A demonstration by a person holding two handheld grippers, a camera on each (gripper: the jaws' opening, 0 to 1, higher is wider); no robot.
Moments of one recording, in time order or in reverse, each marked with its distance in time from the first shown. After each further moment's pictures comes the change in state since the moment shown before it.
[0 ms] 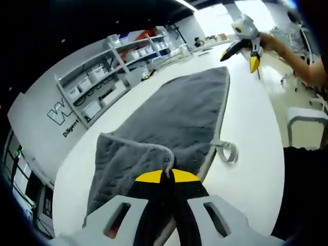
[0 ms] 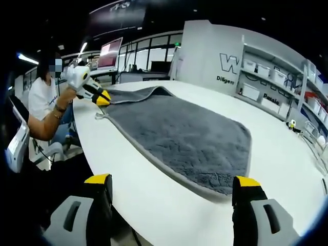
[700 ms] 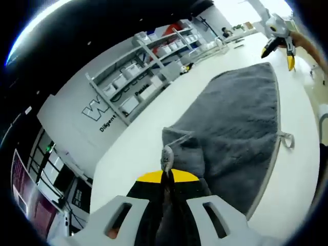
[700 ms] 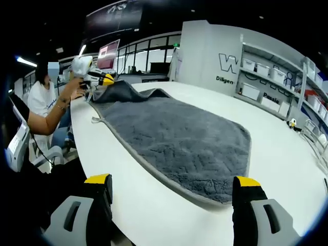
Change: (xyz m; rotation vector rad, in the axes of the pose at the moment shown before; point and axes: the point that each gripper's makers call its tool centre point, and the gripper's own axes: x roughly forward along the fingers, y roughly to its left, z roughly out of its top) left arm -0.037 0.138 -0.007 0.004 0.074 0.338; right arm 0.009 -0.013 0.010 0.021 -0.013 0.004
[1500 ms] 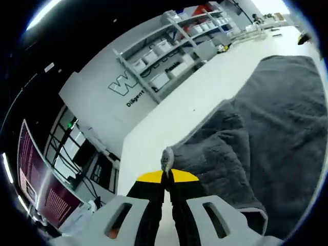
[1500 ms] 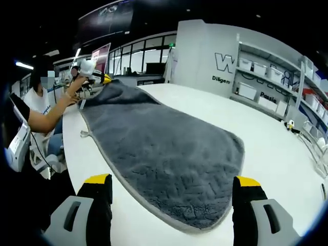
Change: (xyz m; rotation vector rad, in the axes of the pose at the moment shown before) left arm 0.039 0.139 -0.076 -0.077 0.203 0.218; right arm 0.012 -0.029 0.032 0.018 0.008 -0.026
